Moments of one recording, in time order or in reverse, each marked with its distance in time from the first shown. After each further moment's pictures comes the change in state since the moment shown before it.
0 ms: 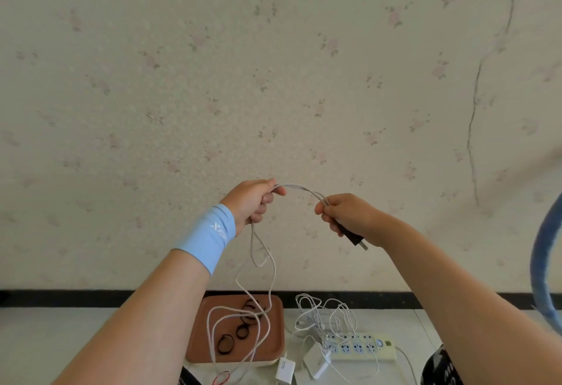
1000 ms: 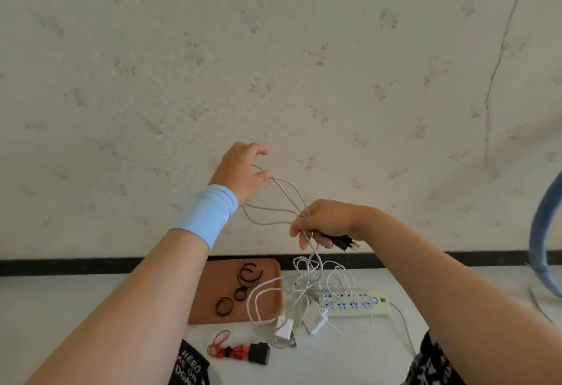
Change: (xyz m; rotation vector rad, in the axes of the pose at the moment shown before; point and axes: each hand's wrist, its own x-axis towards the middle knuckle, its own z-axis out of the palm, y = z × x) left_hand 0.045 -0.054 -0.018 0.861 0.262 0.360; right_hand 0.026 0.054 0.047 -0.186 -0.428 0.091
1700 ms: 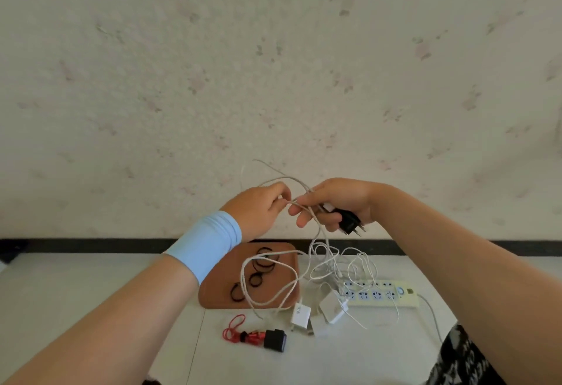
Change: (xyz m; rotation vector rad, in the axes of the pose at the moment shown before) left_hand -0.030 -0.031 0.055 0.107 -0.421 0.067; right_hand 0.057 0.017 -0.022 0.390 -0.256 0.051
